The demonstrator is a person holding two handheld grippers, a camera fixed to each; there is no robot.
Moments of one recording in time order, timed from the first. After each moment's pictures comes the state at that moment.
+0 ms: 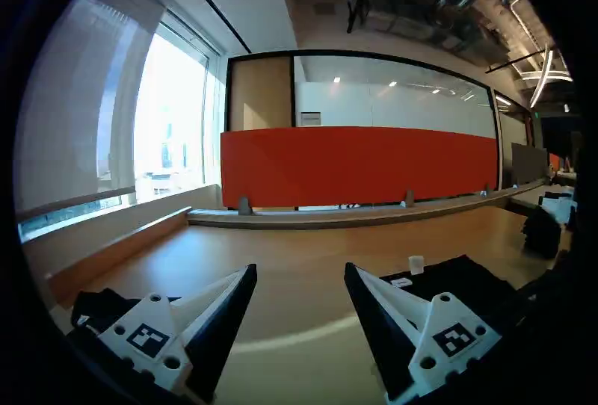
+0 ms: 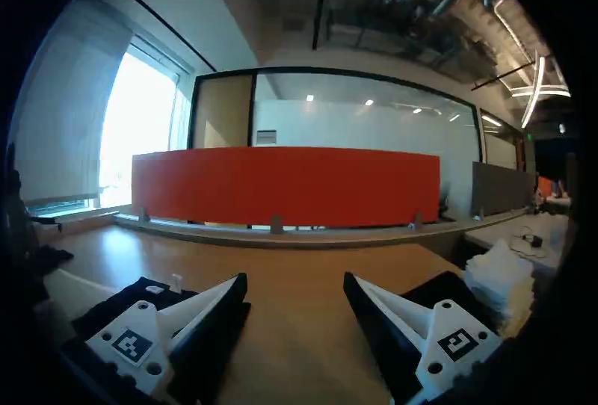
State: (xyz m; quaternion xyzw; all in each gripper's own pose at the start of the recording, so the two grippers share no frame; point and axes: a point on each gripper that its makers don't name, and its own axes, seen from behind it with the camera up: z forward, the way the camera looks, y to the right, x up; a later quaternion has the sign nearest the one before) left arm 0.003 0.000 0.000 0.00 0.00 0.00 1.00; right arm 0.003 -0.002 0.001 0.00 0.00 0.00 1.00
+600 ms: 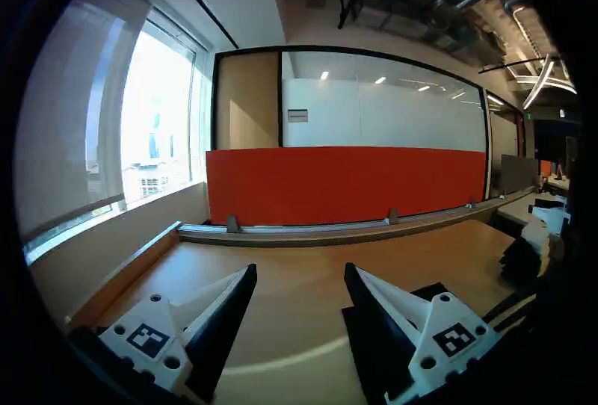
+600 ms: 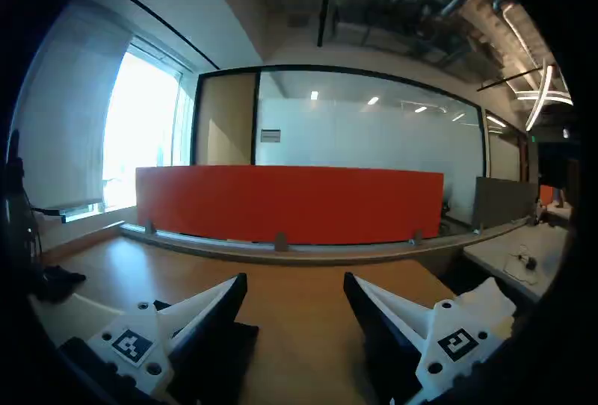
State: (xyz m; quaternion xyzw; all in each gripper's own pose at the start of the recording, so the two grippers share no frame) left arm 0.103 0.015 -0.004 -0.03 -0.03 0.00 1.00; right arm 0.088 -0.008 -0.004 0.01 -0.02 -0.01 1.00
